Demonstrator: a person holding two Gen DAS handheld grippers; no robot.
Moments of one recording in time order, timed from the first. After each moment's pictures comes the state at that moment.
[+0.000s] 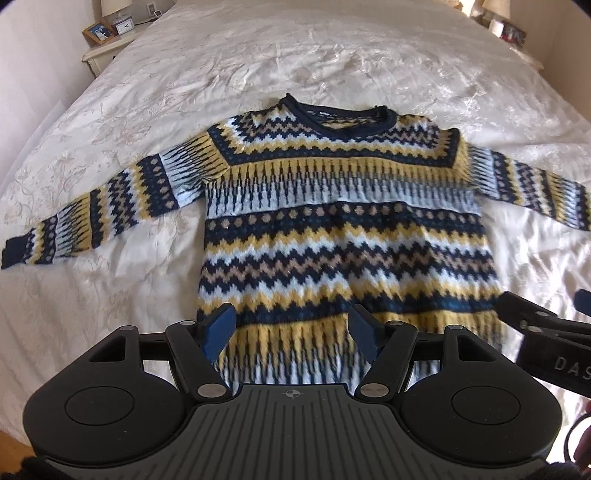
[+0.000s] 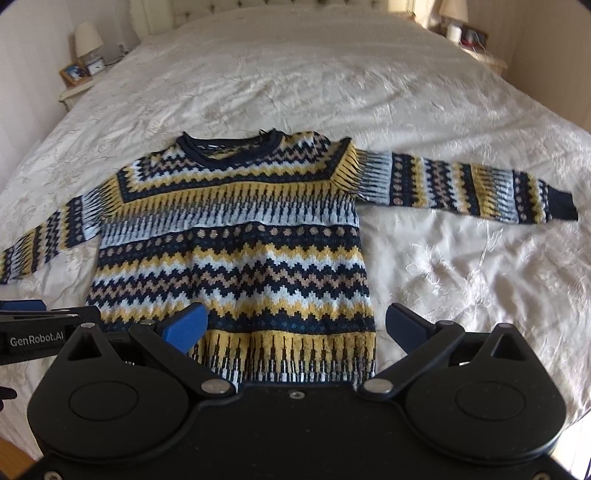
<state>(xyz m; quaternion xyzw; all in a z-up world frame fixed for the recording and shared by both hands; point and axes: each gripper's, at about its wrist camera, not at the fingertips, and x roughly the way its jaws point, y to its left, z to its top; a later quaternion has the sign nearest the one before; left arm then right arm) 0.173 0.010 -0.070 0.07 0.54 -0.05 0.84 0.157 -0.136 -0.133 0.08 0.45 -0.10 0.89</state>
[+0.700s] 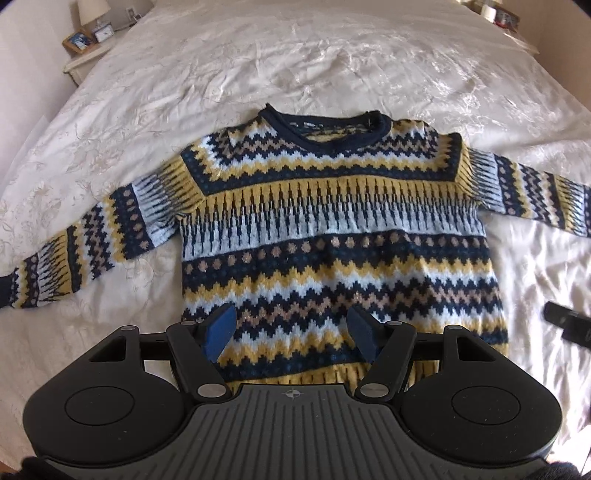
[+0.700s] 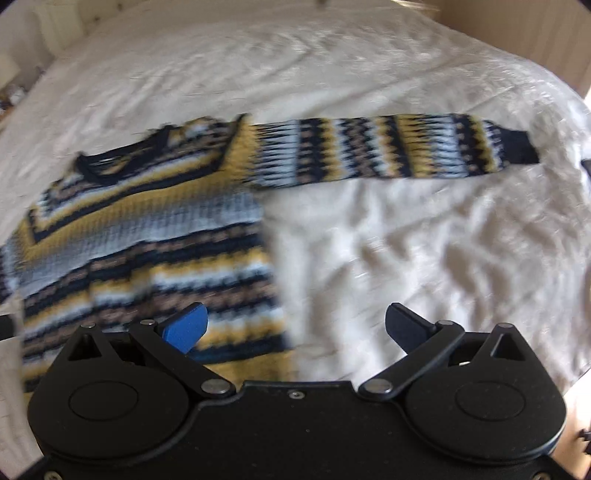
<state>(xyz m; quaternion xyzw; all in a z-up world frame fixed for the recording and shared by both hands) 0.225 -0.024 -0.075 0.09 0.54 -0.06 0.83 0.181 -0.232 -0.167 0.14 0.48 -0.20 0.84</state>
